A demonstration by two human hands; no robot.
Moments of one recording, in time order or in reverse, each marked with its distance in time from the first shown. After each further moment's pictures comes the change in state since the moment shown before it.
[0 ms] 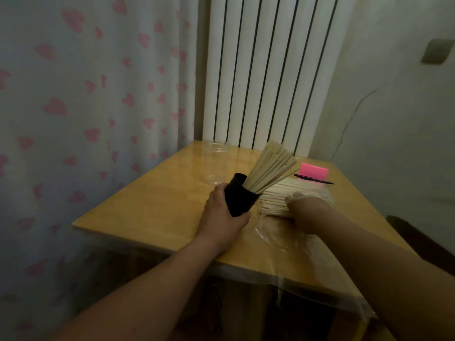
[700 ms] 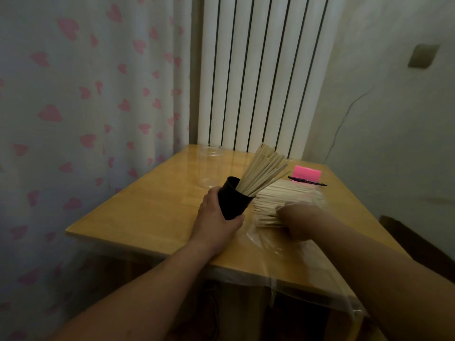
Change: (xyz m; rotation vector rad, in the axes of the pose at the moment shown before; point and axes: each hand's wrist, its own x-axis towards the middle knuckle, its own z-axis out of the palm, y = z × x) left_hand -0.001 0.000 0.000 0.005 0.008 0.007; right_hand -0.007 0.001 0.007 -0.061 -0.003 -0.160
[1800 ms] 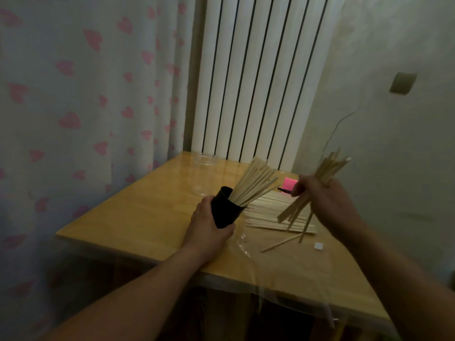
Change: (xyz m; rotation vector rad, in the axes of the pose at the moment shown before) left_hand -0.002 0.002 -0.003 -0.023 -0.012 -0.017; right_hand -0.097 0.015 -0.087 1.234 0.697 0.231
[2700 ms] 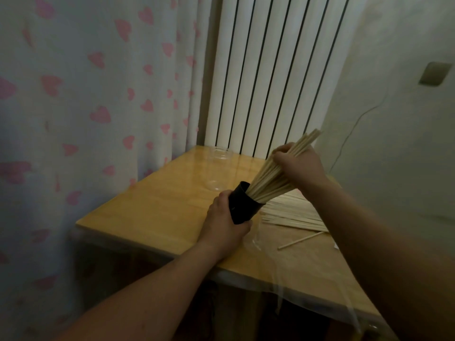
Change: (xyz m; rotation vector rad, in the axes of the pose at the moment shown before) left_hand 0.003 -0.002 0.002 -0.002 -0.004 0.030; right_hand 0.084 -0.006 0.076 0.065 -0.049 0.129
